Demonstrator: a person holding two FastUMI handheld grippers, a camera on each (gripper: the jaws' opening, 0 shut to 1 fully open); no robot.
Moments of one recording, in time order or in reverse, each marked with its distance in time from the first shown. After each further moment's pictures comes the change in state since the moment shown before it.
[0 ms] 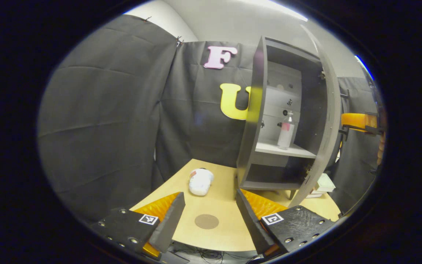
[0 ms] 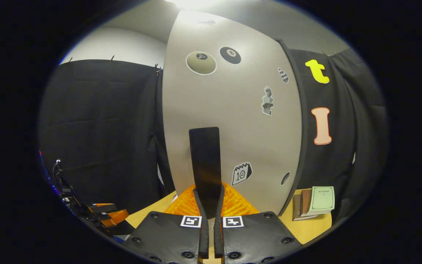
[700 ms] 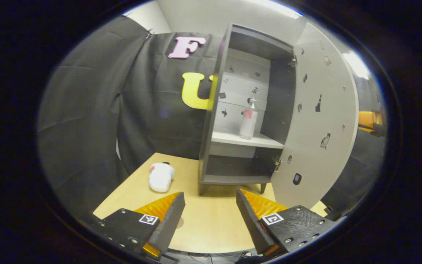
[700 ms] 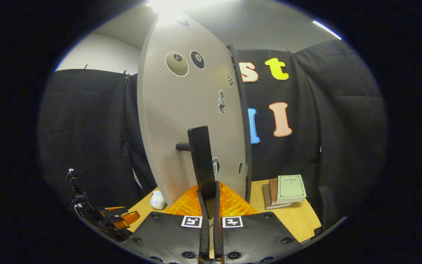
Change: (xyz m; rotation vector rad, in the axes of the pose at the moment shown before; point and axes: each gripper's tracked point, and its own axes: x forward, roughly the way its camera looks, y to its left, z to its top) left arm 0.042 -0.118 -0.026 0.049 0.064 -0.270; right arm -0.032 -0.035 -0.003 0.099 -0.005 -0.246
